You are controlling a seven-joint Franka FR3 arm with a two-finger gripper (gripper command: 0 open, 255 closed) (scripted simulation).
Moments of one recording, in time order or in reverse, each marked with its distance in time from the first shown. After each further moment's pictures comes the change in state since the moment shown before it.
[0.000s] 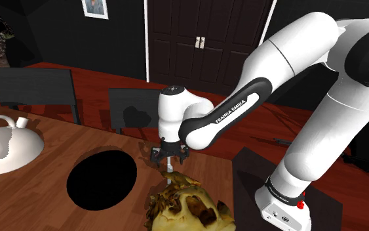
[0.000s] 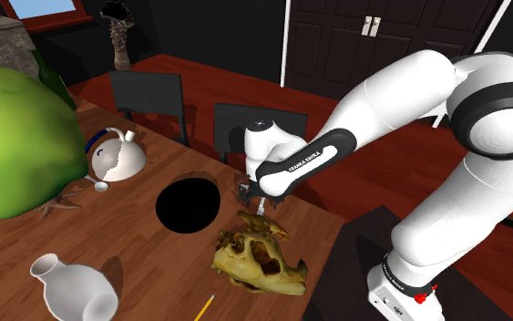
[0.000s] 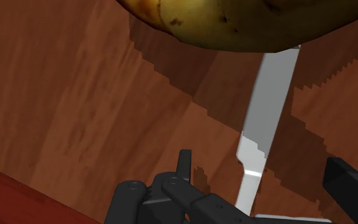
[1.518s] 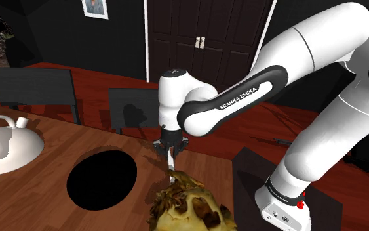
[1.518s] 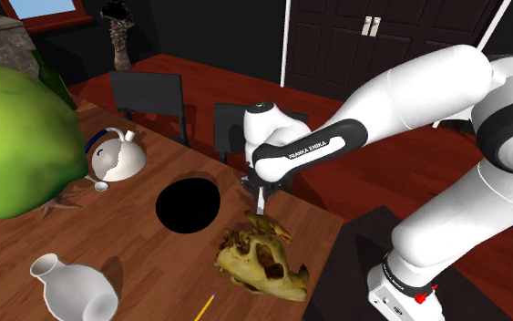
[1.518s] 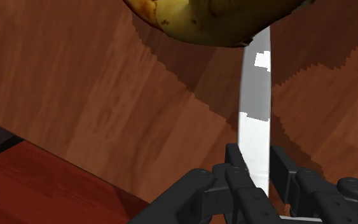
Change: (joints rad) arm 0.013 -0.123 -0.018 0.047 0.100 -0.145 -0.075
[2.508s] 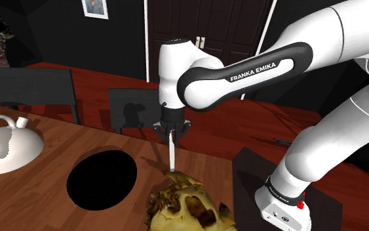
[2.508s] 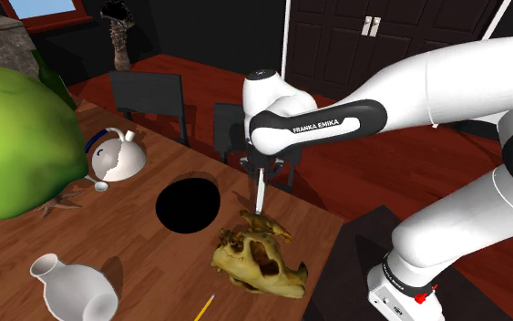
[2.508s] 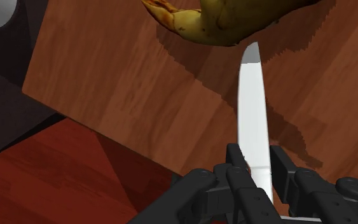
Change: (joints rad) arm 0.012 -0.122 -0.048 0.114 0.059 -0.220 -0.057
